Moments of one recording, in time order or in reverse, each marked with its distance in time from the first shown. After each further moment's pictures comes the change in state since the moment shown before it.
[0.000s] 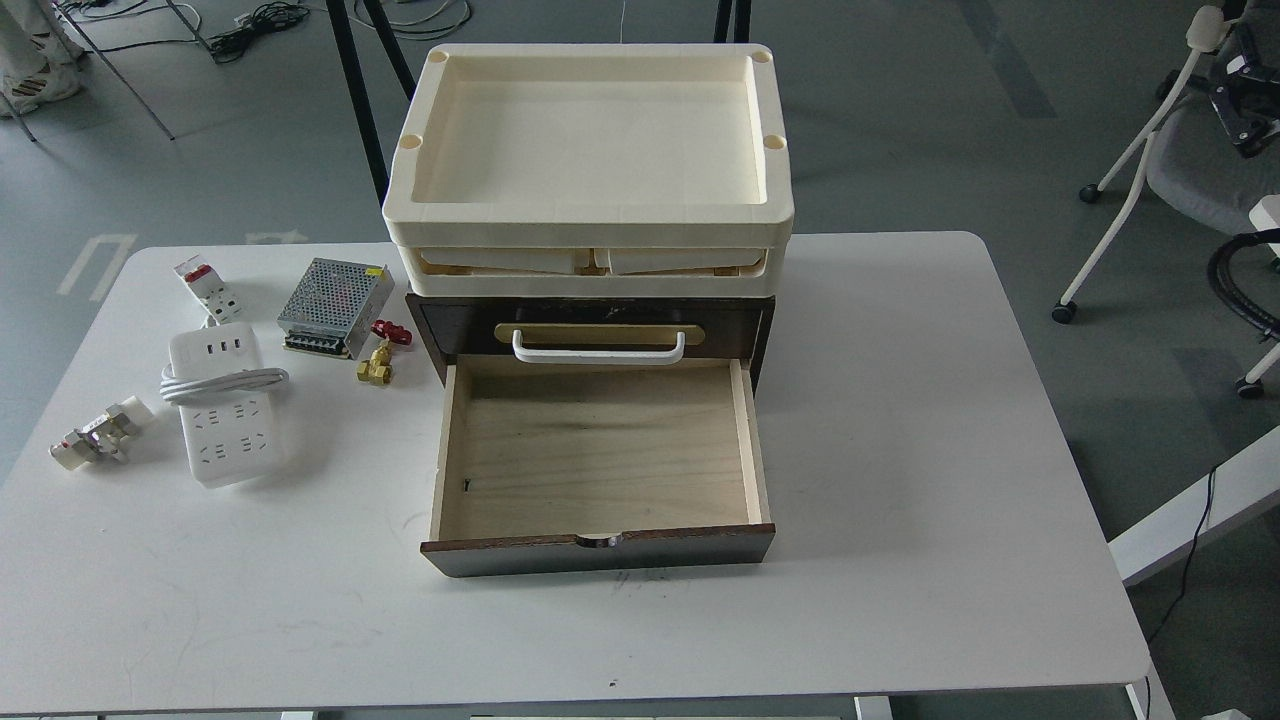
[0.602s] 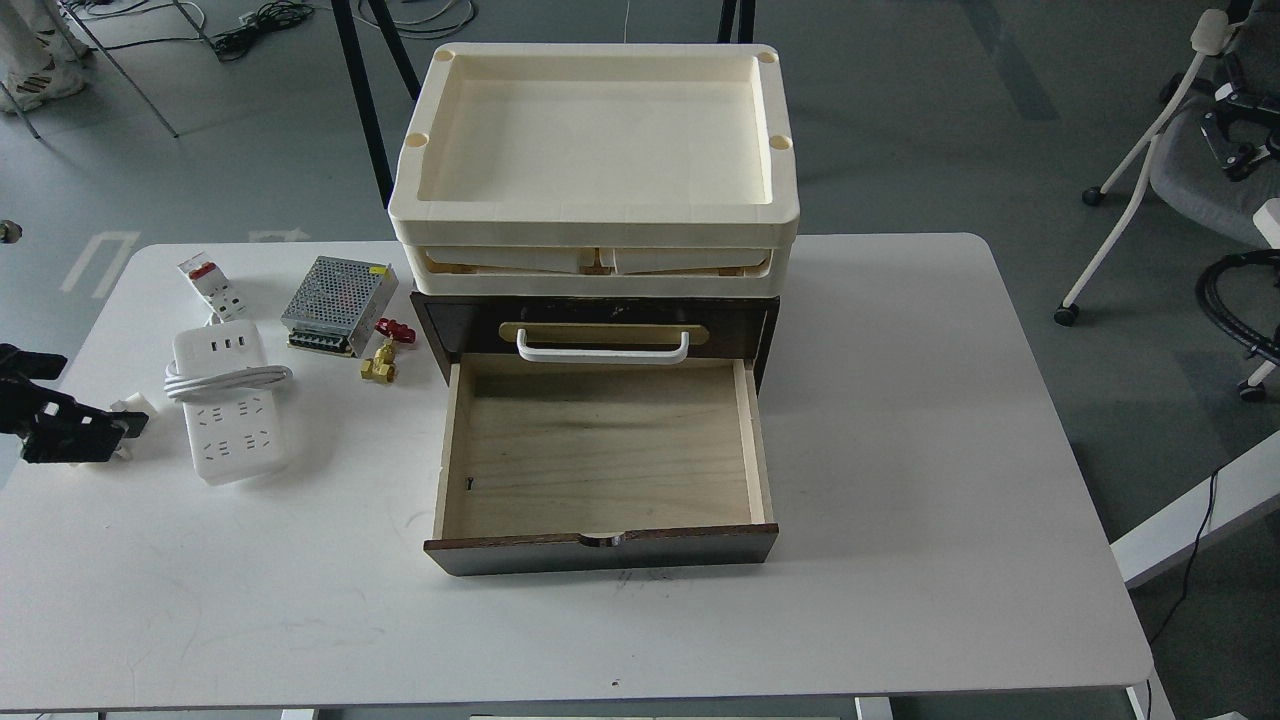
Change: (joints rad) left arm -0.028 -0.042 0.634 0.040 0.497 0.000 0.000; right arm -0.019 0.036 0.000 -0.014 0.000 0.000 0.001
